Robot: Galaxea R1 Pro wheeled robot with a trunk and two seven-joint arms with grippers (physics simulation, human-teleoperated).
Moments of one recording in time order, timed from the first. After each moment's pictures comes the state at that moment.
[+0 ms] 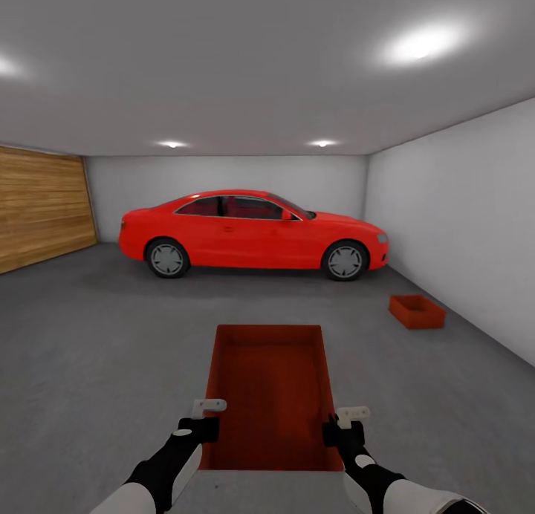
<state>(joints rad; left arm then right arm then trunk) -0.56 -0.10 -0.12 -0.40 0.10 0.14 0.16 -0.66 0.08 0.45 0.00 -0.36 -0.41 -0.12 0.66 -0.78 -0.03</state>
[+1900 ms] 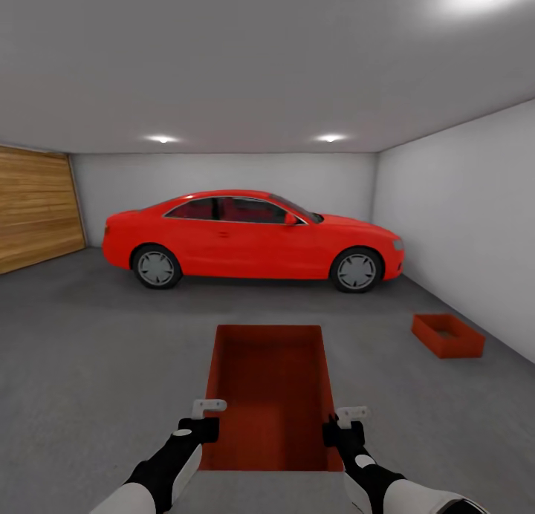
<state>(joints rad) -0.56 -0.10 -0.12 -0.40 0.10 0.14 0.16 -0.66 0.08 0.45 0.00 -0.36 -0.41 -0.12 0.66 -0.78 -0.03</state>
